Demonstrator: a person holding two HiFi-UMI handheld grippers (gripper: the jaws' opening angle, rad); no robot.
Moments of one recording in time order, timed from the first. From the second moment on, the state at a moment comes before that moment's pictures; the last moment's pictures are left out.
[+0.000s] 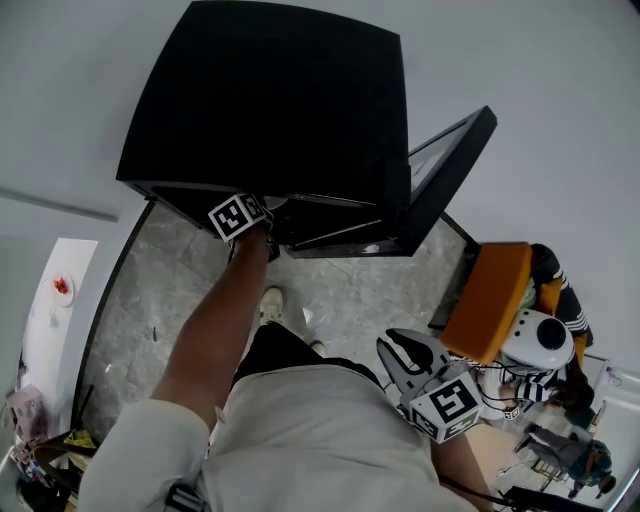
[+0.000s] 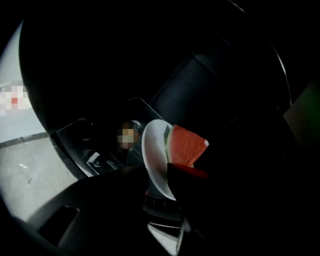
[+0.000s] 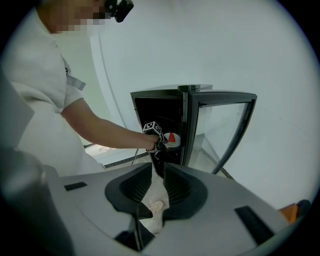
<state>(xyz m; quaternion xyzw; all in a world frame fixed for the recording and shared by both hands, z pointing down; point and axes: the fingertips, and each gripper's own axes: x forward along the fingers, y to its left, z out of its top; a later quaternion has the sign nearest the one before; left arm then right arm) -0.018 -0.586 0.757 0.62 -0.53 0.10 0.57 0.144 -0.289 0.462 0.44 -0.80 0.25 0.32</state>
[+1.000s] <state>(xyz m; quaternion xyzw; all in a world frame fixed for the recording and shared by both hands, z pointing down) -0.040 -0.540 0.700 0.64 -0.58 0.08 0.49 0.157 -0.243 0.457 0.42 -0.83 0.22 0.28</state>
